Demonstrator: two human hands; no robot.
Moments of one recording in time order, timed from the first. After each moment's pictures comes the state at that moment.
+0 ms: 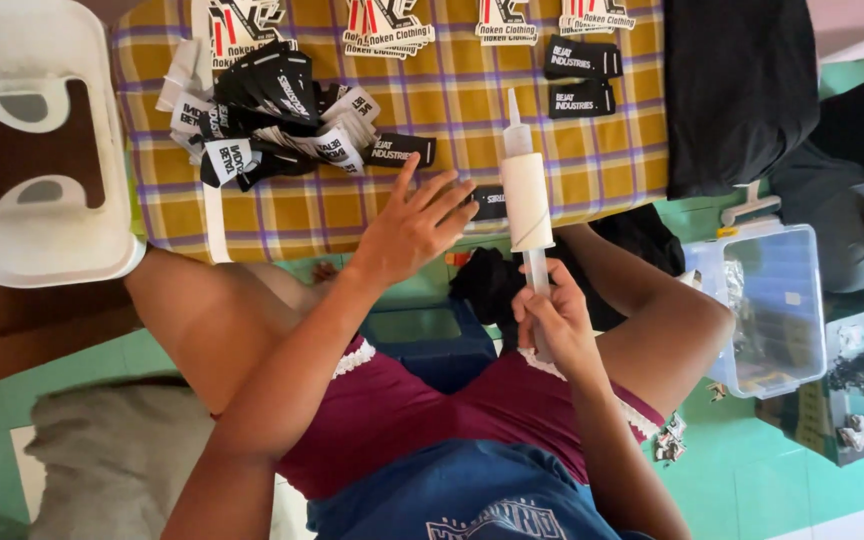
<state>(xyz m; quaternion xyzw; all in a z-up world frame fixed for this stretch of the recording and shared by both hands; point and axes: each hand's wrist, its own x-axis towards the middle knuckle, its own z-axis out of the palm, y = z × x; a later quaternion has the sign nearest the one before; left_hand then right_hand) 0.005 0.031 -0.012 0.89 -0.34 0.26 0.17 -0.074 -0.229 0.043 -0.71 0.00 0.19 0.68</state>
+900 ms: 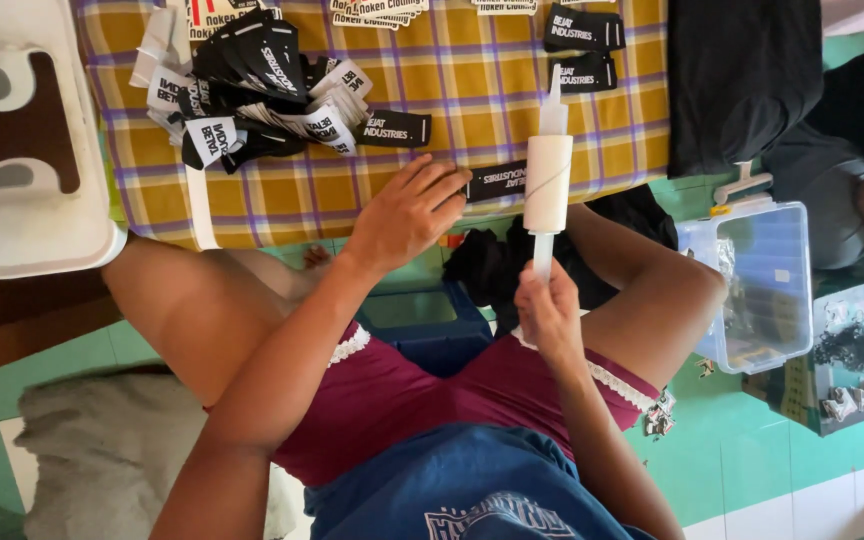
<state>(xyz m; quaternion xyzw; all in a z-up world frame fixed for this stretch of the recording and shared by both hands) 0.003 0.028 -0.006 0.87 -0.34 0.29 0.21 -0.089 -0.224 0.013 -0.75 0.07 0.12 0.65</state>
